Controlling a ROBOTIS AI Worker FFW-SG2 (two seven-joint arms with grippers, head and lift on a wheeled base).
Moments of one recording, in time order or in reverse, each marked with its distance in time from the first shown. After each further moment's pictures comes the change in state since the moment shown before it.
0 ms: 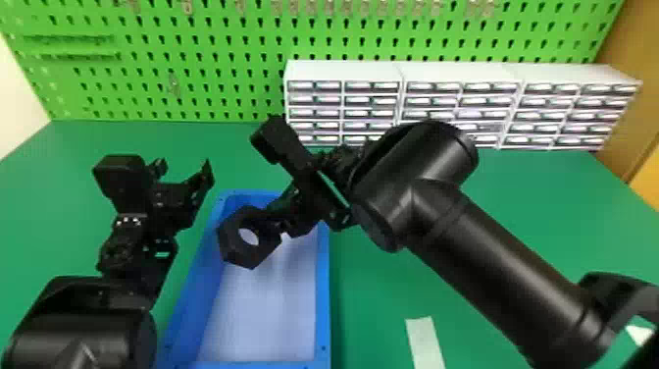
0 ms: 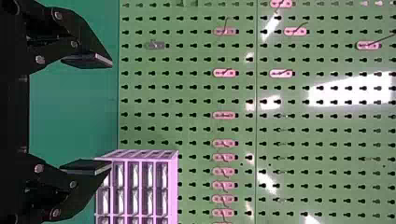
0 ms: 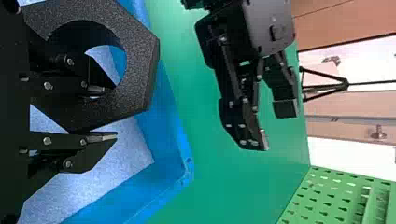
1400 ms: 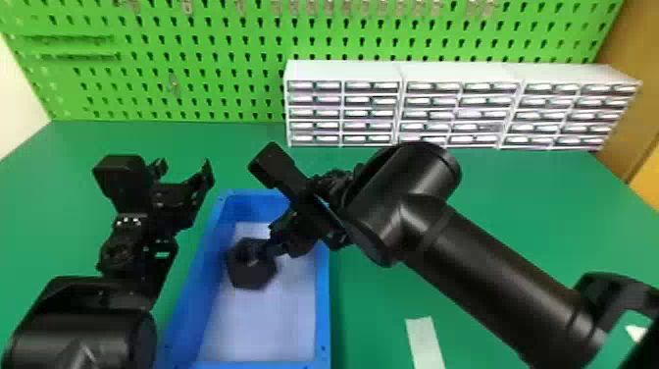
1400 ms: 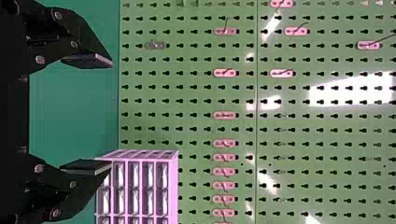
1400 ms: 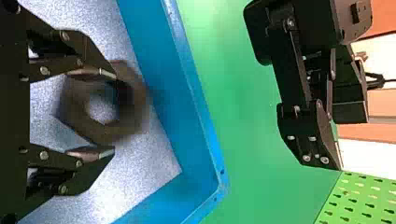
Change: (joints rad) left arm 0.000 0.000 0.000 0.000 0.000 0.001 0.000; right arm -0.016 -0.009 0.082 0.081 -0.069 -0.032 -0.060
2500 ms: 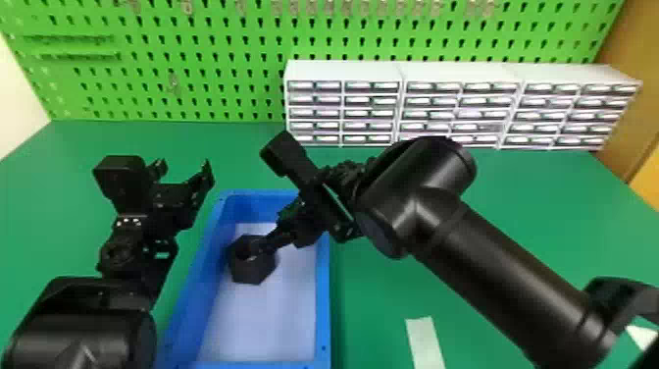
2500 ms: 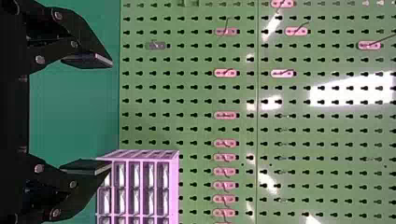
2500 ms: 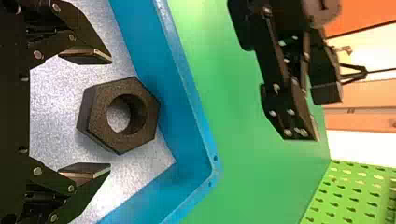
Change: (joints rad) left arm 0.002 0.000 0.000 0.000 0.000 0.001 0.001; right arm 0.021 -0.010 -0.070 -0.029 -0.009 0.004 0.002
